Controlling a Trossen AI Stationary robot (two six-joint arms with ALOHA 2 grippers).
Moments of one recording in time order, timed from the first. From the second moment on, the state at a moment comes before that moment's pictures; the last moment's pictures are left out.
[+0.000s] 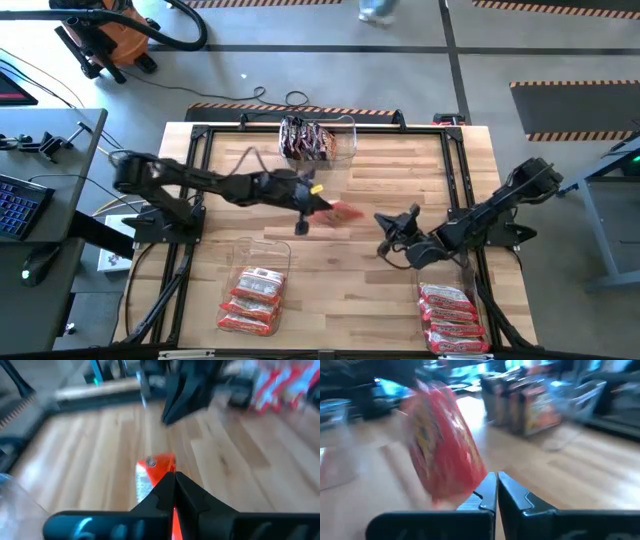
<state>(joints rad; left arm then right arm) 0.06 1.57 0.87 0.28 0.07 0.19 0.54 1.44 0.36 0.50 1.14 0.62</state>
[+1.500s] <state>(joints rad) -0.06 1.94 1.10 -0.15 -0.35 0.24 0.26 1.44 0.37 0.71 0.73 0.34</state>
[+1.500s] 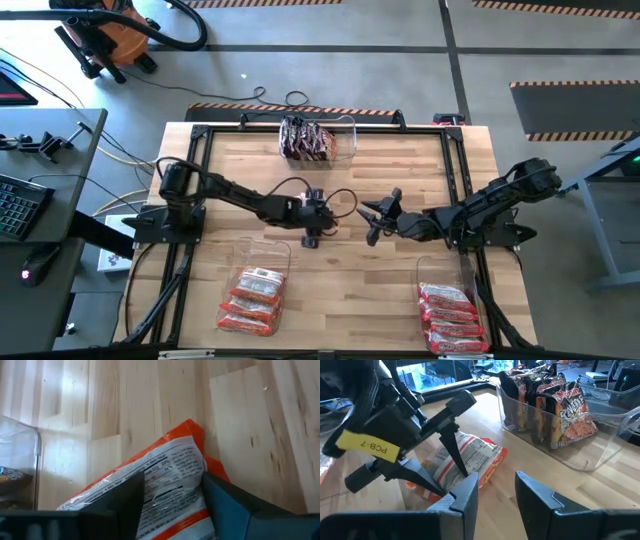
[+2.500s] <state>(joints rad) -0.10 1.47 1.08 -0.30 -0.22 0.27 0.30 1.45 0.37 0.75 0.58 0.12</state>
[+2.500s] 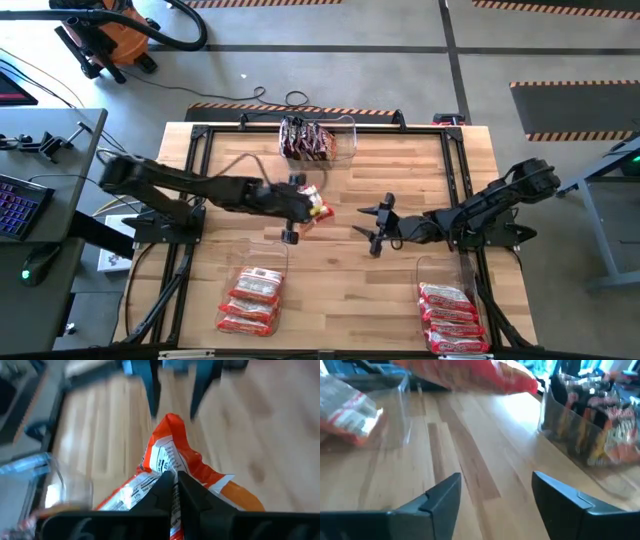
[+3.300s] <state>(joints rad) -0.13 1.15 0.85 0.37 0.38 0.35 0.01 1.72 0.64 1.43 -0.26 0.01</state>
